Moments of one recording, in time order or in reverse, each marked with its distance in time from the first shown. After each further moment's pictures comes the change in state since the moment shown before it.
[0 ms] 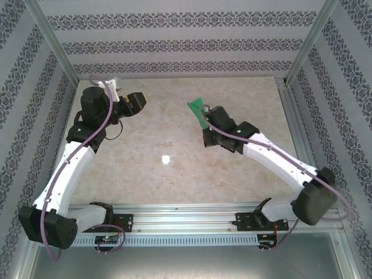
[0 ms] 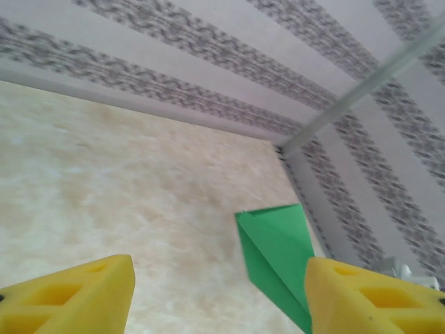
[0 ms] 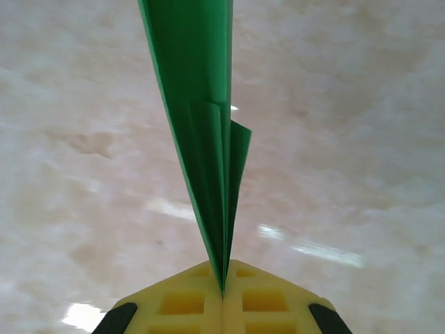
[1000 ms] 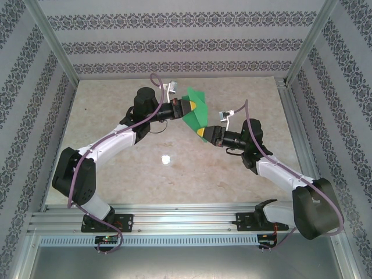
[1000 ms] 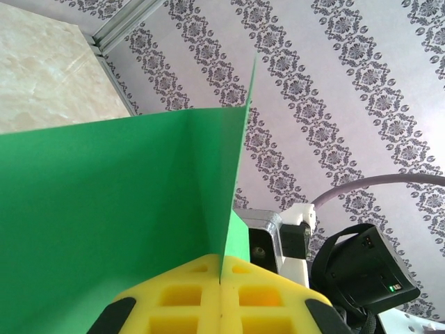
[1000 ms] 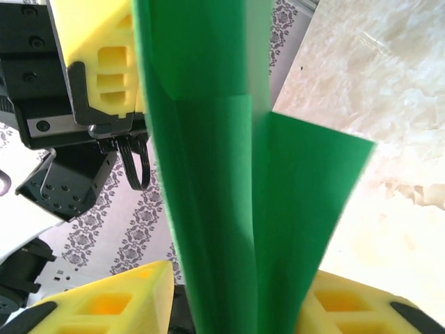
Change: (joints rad) left arm -0.319 0.462 0.006 0.666 0.364 -0.340; right arm -0.361 -0.191 -0.652 1.371 -1.151 0.631
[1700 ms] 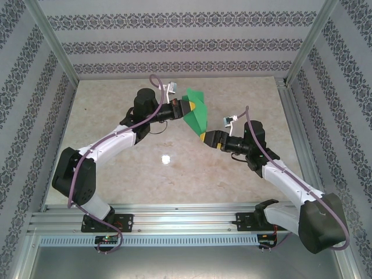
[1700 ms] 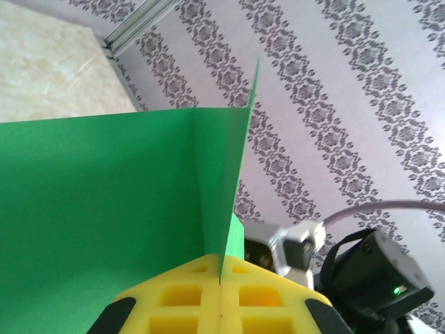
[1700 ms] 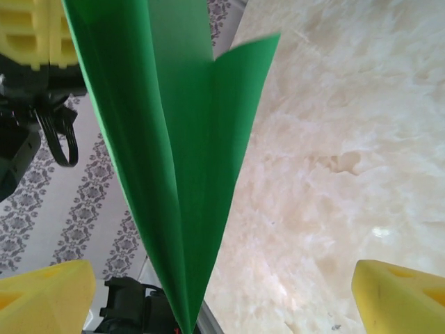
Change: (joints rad) left arm 0.000 0.000 -0.001 0.001 -0.026 0.000; right arm 0.007 -0.119 0.002 -0.351 0.106 -0.214
